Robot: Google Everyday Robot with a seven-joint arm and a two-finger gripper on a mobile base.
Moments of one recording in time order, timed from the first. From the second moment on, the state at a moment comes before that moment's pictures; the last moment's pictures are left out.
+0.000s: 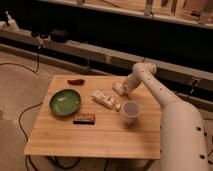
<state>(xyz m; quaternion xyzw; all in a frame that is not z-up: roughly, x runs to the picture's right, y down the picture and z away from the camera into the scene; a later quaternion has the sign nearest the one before) 0.163 -0.006 0.997 -0.16 -0.17 -0.16 0.96</state>
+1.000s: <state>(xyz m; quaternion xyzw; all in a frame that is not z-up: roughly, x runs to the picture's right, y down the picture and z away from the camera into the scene) 0.008 -0.083 0.940 -0.10 -0.27 -0.28 0.92</state>
